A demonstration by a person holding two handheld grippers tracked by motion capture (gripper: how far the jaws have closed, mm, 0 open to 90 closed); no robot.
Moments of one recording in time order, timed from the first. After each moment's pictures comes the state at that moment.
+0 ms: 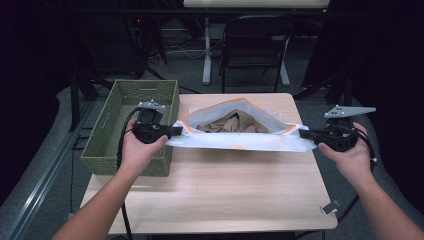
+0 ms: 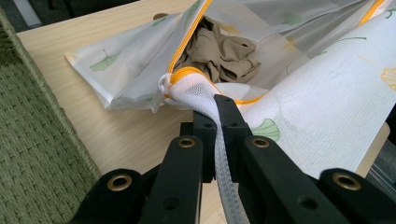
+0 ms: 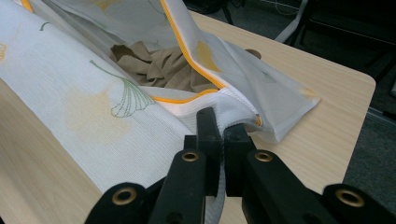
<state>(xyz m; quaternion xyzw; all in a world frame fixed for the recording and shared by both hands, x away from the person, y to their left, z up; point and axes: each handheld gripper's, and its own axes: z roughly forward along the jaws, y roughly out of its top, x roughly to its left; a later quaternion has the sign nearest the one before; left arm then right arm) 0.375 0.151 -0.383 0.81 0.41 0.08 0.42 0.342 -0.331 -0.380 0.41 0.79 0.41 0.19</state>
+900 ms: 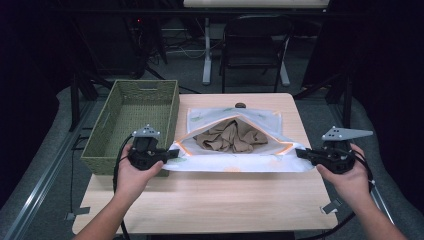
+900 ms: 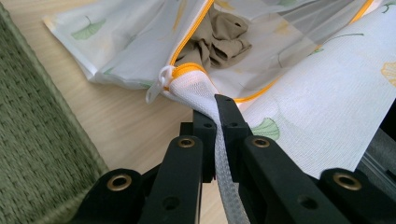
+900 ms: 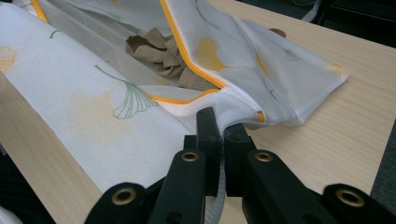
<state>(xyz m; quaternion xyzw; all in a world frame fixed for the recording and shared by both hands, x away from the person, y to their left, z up) 0.327 0.164 -0.426 0.81 0.40 0.07 0.42 0.303 -0.324 -0.410 0.41 0.80 0.41 0.17</state>
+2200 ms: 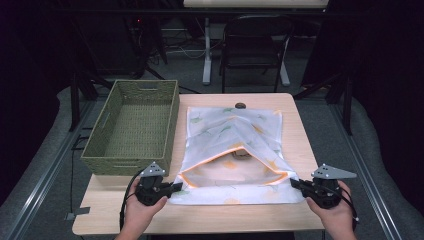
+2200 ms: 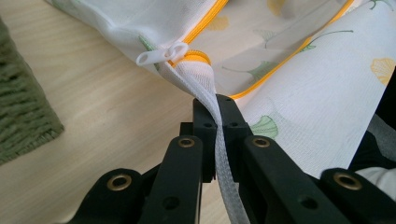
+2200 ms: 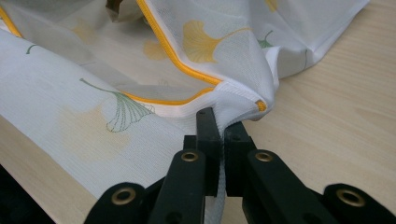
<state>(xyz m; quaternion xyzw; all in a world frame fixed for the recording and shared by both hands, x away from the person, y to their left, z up) 0.284 0.162 -0.519 0.81 0.41 0.03 0.41 0.258 -0.318 -0.502 0.45 0.78 0.40 0.18</state>
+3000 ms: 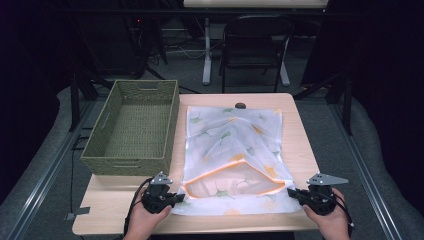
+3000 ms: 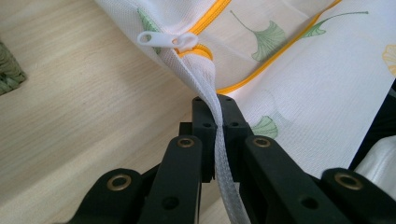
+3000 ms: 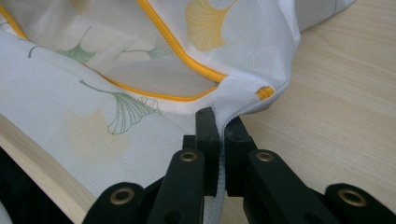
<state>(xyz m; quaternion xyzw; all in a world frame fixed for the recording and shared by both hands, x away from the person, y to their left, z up) 0.279 0.154 -0.549 0.83 0.42 0.01 0.36 0.256 -0.319 -0.538 0.47 0.79 0.38 0.13</state>
